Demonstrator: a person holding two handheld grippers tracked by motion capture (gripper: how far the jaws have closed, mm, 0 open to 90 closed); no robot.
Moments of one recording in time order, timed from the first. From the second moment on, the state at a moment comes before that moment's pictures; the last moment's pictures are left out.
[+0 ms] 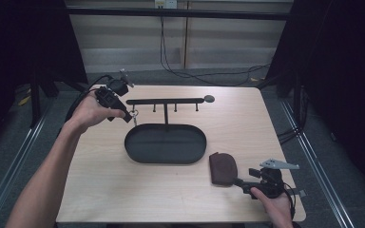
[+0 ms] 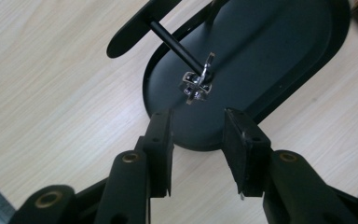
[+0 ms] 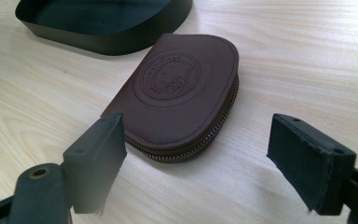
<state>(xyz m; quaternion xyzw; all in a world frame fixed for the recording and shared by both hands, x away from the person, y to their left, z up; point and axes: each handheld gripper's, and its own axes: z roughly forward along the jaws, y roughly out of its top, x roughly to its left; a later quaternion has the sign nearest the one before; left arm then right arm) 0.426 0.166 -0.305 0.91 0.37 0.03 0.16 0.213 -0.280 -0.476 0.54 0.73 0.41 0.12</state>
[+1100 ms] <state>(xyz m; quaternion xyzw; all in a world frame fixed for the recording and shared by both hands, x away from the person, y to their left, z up) 0.342 0.215 -0.382 0.85 0.40 0.06 0.33 0.213 -0.282 -0.476 0.54 0.72 0.42 0.12</state>
